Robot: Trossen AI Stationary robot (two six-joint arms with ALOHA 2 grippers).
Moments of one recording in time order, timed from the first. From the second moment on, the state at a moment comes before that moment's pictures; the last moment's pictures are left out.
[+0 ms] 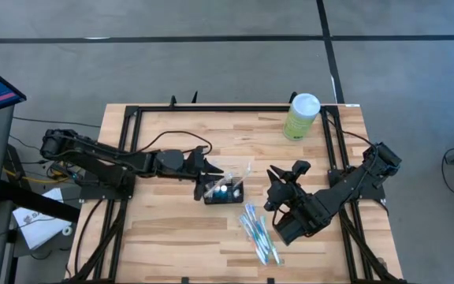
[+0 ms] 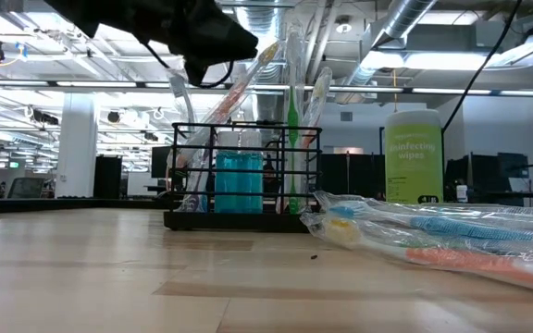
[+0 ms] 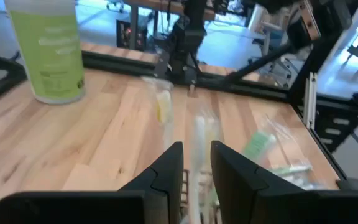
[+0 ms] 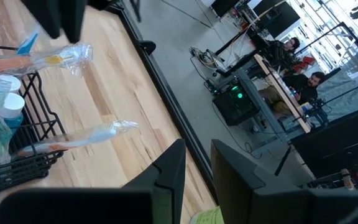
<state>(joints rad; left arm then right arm) -0.09 1.32 0.69 0.38 -0.12 -0.20 0.63 1.72 1.58 -1.53 1.25 0.91</state>
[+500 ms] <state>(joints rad) -0.08 1.33 0.70 0.39 -0.06 -0.22 0.62 1.72 1.58 -1.53 1.25 0.91</state>
